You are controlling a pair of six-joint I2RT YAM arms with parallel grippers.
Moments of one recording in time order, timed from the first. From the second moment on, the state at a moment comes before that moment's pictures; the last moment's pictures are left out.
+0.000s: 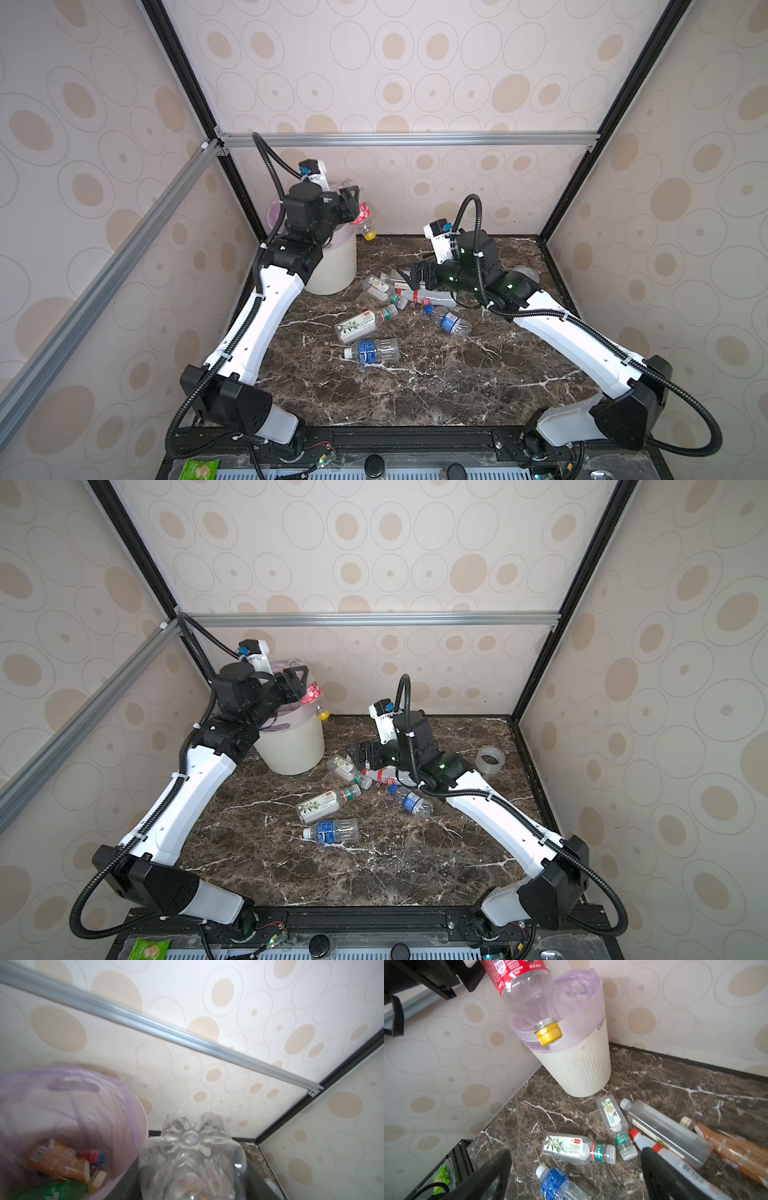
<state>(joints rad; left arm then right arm) -0.29 1.49 1.74 -0.30 -0.08 -0.40 0.70 1.44 1.44 -0.35 -0.16 0.30</state>
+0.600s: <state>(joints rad) -0.22 1.48 1.95 -0.22 -0.37 -0.15 0.70 1.53 1.62 -0.31 -0.21 0.31</state>
